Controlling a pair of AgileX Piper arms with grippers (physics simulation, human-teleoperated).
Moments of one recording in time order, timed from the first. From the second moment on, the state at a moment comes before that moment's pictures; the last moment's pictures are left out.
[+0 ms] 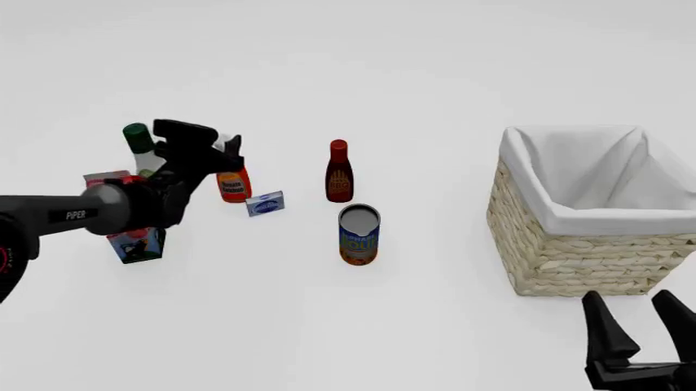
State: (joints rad) left arm -0.11 1.95 -1.15 -0.56 0.14; right arm 0.01 0.19 0.00 -0.14 -0.01
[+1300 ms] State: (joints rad) left arm -0.09 2.13 -1.27 -0.57 0.14; right arm 0.01 0.27 0.00 -0.20 0.00
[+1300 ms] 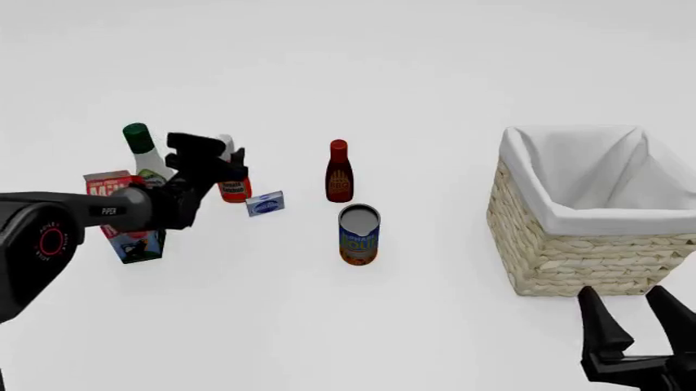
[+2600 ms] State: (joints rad) left arm -0.08 2.23 -1.36 -0.57 0.13; right arm 0.01 0.26 0.00 -0.20 0.00
